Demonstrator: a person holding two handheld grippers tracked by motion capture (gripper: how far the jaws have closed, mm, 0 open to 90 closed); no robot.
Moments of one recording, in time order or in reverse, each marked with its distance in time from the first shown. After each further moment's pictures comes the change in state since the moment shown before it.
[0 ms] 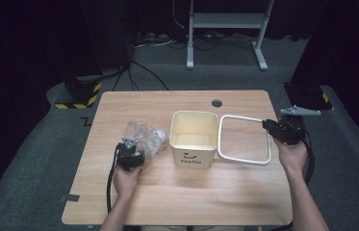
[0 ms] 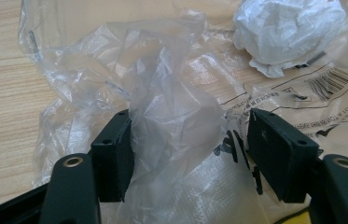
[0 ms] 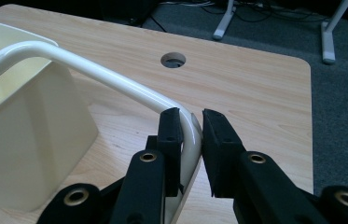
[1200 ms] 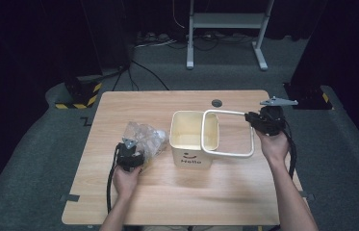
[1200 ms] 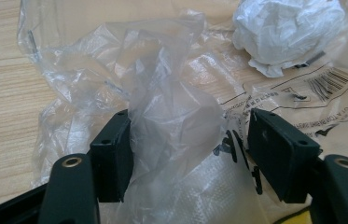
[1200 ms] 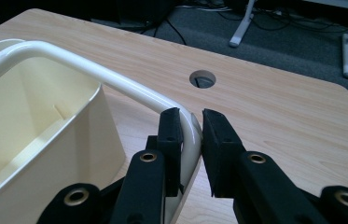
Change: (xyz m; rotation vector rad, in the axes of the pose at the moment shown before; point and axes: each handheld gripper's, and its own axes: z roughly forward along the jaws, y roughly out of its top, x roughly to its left) left arm 0.000 0.000 0.000 0.003 -0.001 0.005; right arm 0.038 0.029 0.029 0.001 0.048 -0.044
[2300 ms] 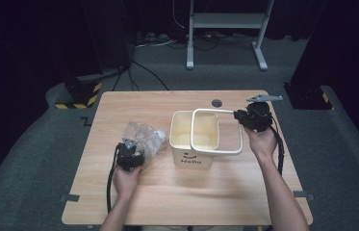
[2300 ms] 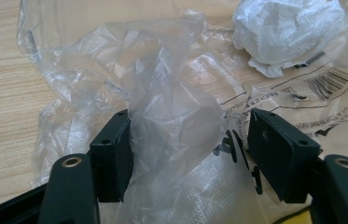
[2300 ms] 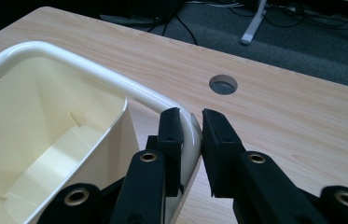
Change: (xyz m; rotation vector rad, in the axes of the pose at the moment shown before) left arm 0.000 0.000 0.000 -0.004 0.000 -0.005; right arm 0.021 0.014 0.022 0.021 0.028 -0.009
